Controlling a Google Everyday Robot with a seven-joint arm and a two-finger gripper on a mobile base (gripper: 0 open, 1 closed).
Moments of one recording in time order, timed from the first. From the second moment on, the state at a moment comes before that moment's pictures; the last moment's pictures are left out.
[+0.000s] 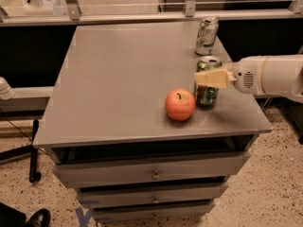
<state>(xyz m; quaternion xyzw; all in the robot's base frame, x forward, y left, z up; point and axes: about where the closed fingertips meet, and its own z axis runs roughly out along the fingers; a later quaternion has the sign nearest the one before) 0.577 -0.167 0.889 -0.25 0.82 0.24 0.47</state>
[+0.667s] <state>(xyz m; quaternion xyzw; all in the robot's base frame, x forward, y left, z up) 0.556 -0.187 0.883 -0.22 0.83 0.23 0.45</state>
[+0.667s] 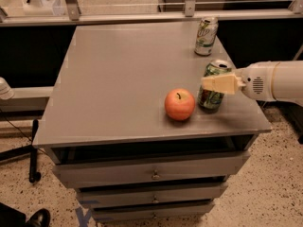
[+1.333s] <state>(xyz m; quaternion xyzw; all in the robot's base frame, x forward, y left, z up) 0.545 -0.183 0.879 -0.24 0.82 0.25 0.46</state>
